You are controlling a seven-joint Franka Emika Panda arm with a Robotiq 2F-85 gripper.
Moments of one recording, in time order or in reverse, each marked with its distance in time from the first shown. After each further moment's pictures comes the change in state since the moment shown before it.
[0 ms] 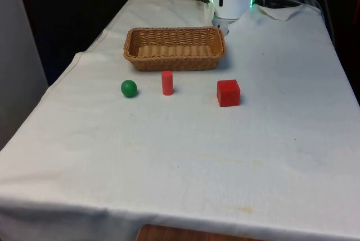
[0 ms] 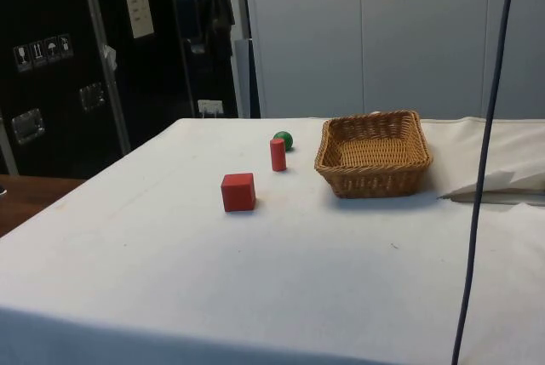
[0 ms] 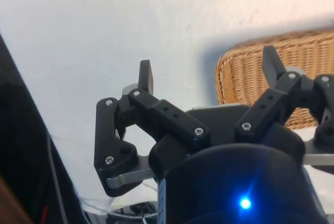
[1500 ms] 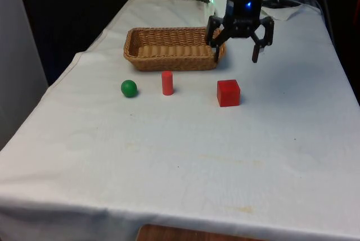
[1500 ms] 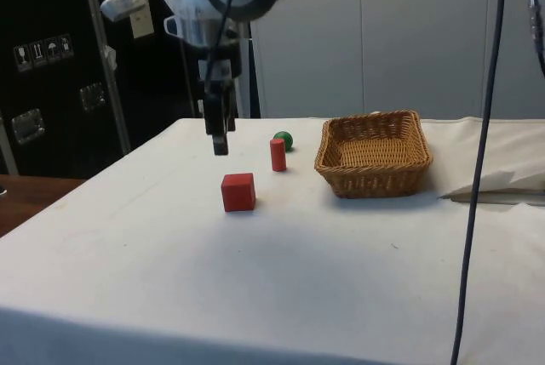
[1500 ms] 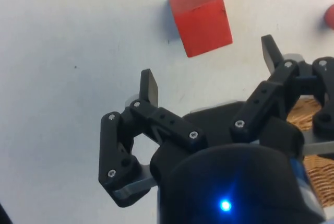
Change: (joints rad) arm -0.001 0.183 0.030 -0.181 0.033 0.439 -0.192
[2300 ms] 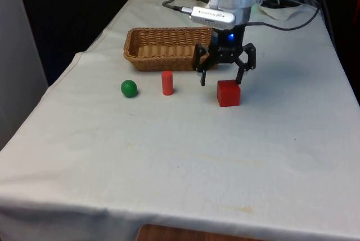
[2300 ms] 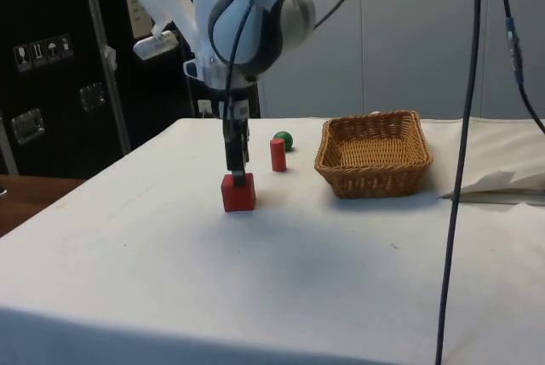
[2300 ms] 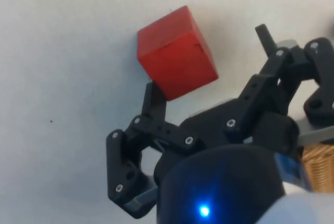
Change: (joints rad) arm -0.036 0.152 0.004 -0.017 0.168 0.134 -0.208
